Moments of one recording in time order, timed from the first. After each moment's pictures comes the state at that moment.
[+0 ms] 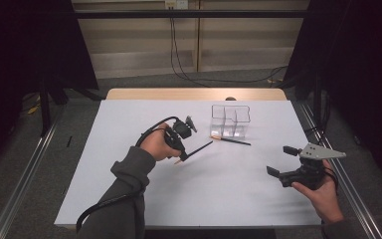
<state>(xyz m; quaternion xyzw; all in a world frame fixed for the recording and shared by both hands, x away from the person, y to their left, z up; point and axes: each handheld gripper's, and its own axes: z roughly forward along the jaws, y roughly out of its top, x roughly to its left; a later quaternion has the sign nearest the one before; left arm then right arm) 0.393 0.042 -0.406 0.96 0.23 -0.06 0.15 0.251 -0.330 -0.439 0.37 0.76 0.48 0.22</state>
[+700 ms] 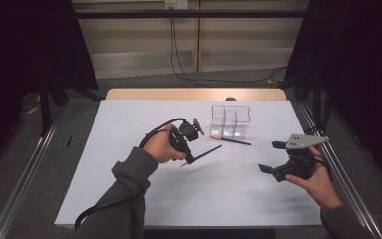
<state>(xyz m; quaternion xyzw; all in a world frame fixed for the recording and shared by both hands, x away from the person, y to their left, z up) 0.378 0.027 -0.395 0.97 0.19 -0.08 0.16 0.276 -0.309 -0.421 0.32 0.82 0.44 0.17</state>
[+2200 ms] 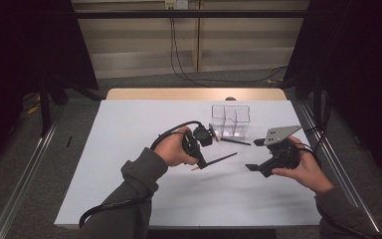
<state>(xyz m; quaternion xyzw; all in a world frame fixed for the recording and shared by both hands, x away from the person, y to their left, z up) 0.359 -0.004 -0.387 0.98 0.12 -0.08 0.17 0.300 -0.268 -0.405 0.23 0.89 0.37 0.13</state>
